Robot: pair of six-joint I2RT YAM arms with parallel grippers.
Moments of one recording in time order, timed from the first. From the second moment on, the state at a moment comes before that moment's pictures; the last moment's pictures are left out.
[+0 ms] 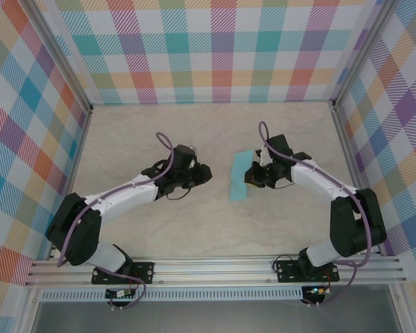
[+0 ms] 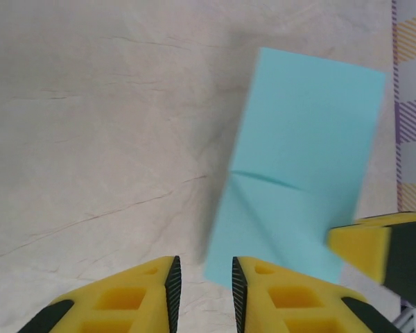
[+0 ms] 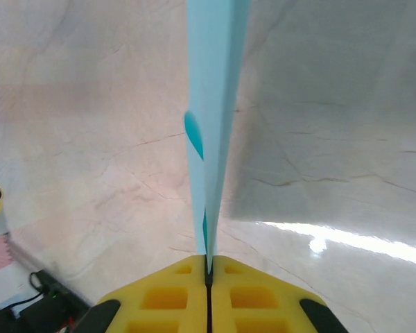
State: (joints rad) left arm -0.67 1.46 0.92 -0.22 0.11 -0.90; right arm 0.37 1.47 0.99 -0.64 -0.47 0.55
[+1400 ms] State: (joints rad) left arm -0.57 1.00 0.66 -0.42 -0.13 -1.00; right arm 0.68 1.70 1.19 -0.82 -0.26 0.73
